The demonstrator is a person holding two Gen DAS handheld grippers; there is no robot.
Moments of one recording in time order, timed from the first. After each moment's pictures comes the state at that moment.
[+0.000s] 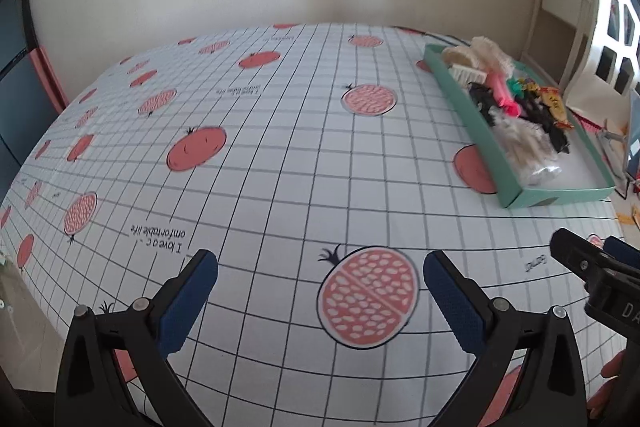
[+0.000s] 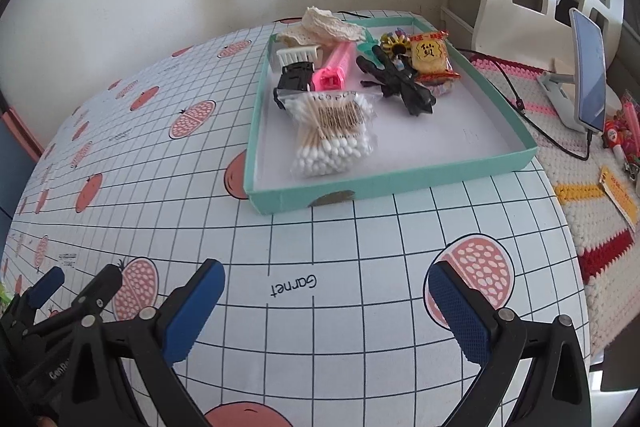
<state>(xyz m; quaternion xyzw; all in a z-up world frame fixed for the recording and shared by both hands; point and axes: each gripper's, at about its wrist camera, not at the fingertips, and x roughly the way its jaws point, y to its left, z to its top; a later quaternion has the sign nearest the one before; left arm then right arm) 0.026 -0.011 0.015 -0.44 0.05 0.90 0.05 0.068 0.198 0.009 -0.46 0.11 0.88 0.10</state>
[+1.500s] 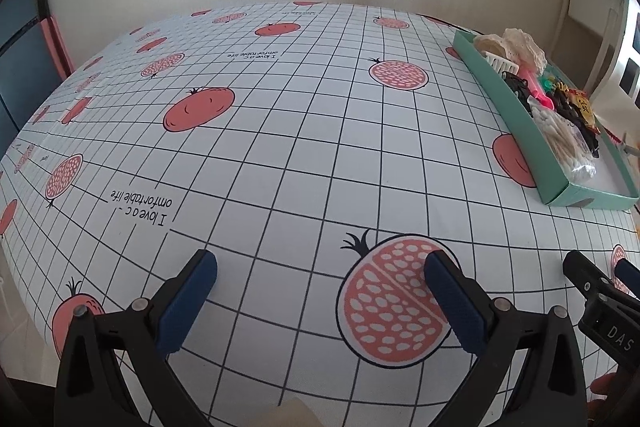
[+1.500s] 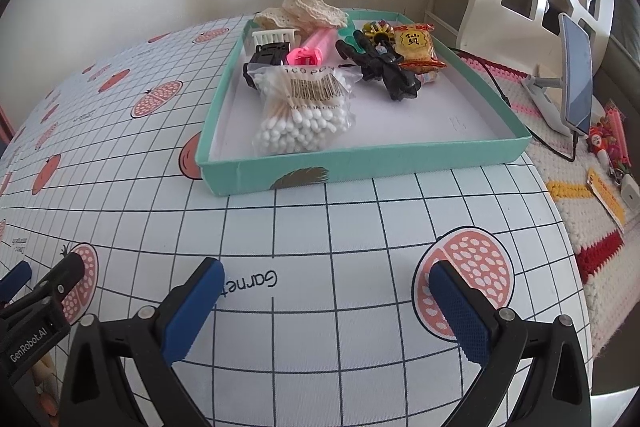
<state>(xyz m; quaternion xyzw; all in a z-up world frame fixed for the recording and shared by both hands) 0.016 -0.025 -0.020 -0.45 0.02 0.89 0.04 0.064 0.198 -0.021 -0.45 0.06 0.88 0.15</state>
